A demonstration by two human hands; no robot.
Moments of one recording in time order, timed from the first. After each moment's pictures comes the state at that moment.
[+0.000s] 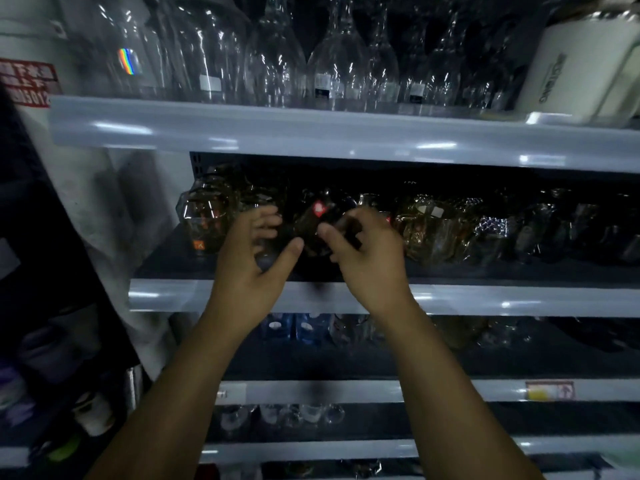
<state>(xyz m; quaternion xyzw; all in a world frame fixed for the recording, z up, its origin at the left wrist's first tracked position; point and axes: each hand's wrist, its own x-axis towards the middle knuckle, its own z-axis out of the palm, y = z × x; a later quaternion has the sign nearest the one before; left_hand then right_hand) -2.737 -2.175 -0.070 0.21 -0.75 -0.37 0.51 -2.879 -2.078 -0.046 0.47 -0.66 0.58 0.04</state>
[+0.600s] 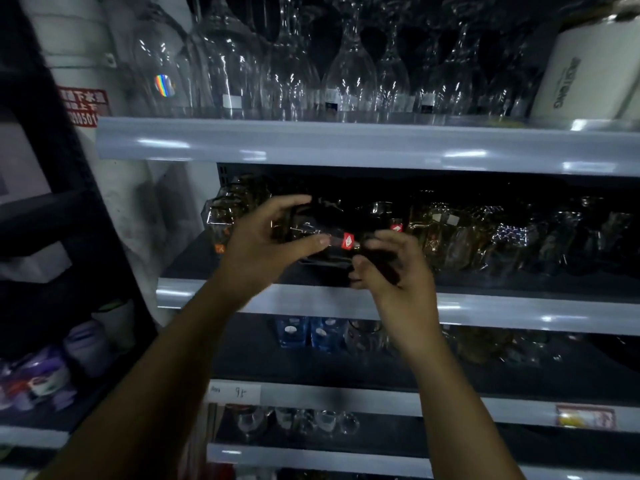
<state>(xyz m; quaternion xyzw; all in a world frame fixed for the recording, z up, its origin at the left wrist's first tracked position) -2.733 -2.174 -0.025 0.17 -0.76 -0.45 0.44 -2.875 -2.037 -0.066 0.41 -0.56 0.71 -0.12</state>
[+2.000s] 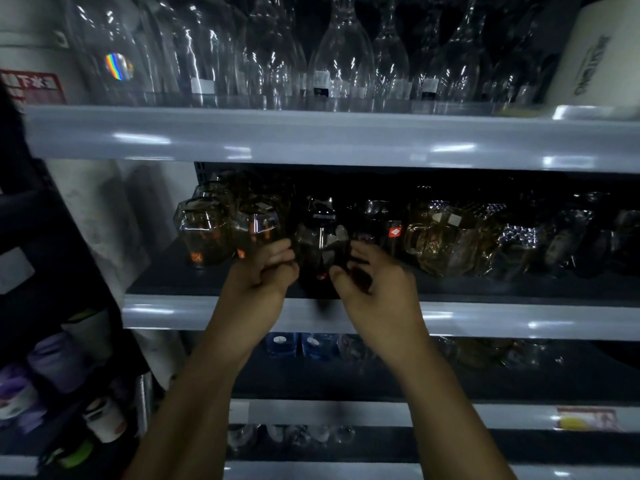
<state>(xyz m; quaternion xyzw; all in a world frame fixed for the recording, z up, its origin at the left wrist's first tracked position) -2.748 -2.174 -0.071 0.29 -0.67 -0.55 0.40 -2.887 -2.069 -0.074 0.47 -0.70 0.54 0.00</state>
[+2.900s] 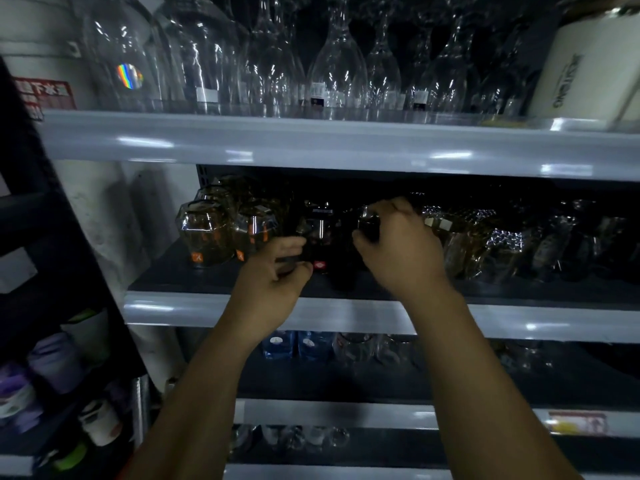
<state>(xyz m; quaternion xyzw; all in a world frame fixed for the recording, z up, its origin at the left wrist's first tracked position) -2.762 -2.170 -0.066 0.28 -0.74 -0.46 0.39 -2.929 -2.074 -0.018 0.47 -0.81 0.29 0.18</state>
